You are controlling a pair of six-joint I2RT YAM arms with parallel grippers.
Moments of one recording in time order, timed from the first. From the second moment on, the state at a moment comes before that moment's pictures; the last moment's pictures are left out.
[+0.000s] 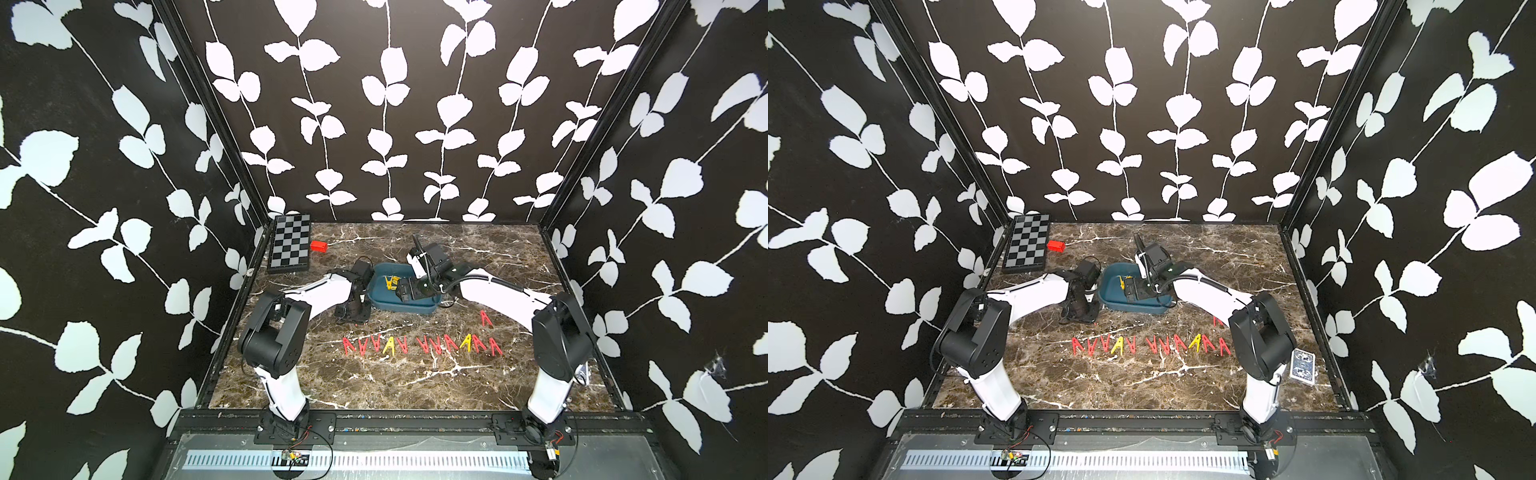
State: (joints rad) left arm -0.49 1.77 1.12 -0.81 -0.02 -0.28; right arm 0.68 1.84 1.38 -0.51 -0.11 0.35
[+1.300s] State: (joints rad) left arm -0.46 1.58 1.33 -0.85 0.10 -0.40; right arm 0.56 2.23 1.70 -0.46 -0.32 0.38
